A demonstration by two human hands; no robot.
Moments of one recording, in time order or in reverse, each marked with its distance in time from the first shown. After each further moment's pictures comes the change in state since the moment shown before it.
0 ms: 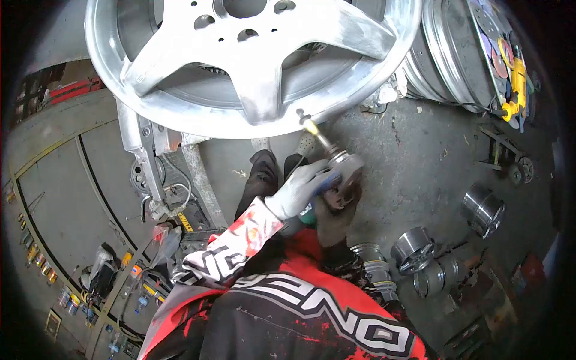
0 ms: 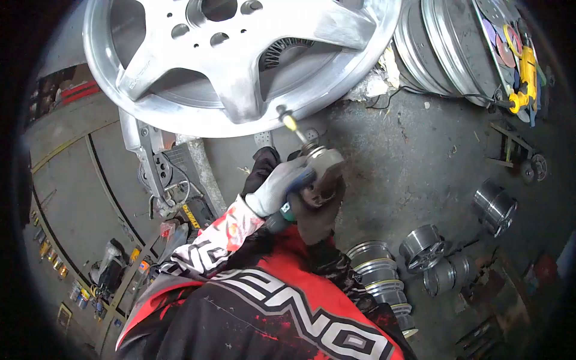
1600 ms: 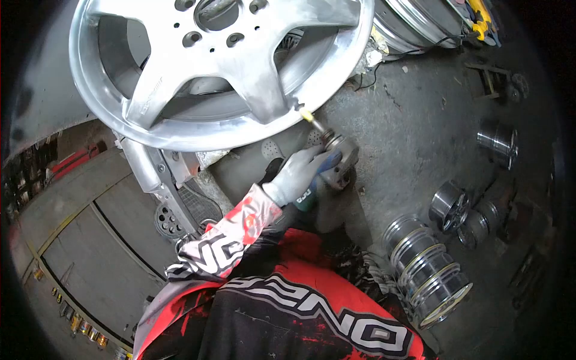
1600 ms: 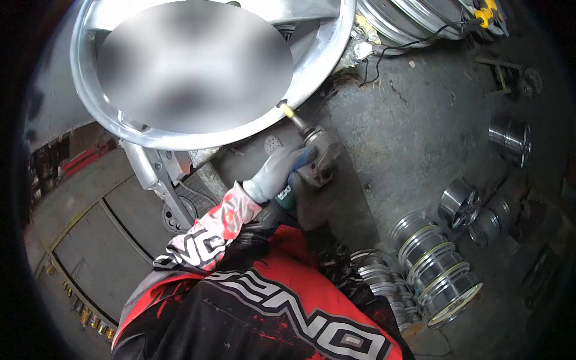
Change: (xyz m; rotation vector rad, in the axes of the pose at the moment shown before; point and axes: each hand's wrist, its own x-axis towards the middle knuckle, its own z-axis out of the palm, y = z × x) left_hand -0.021 -0.008 -0.064 0.496 -0.211 0.269; right_hand -0.043 -0.002 0.063 0.013 0.036 -0.067
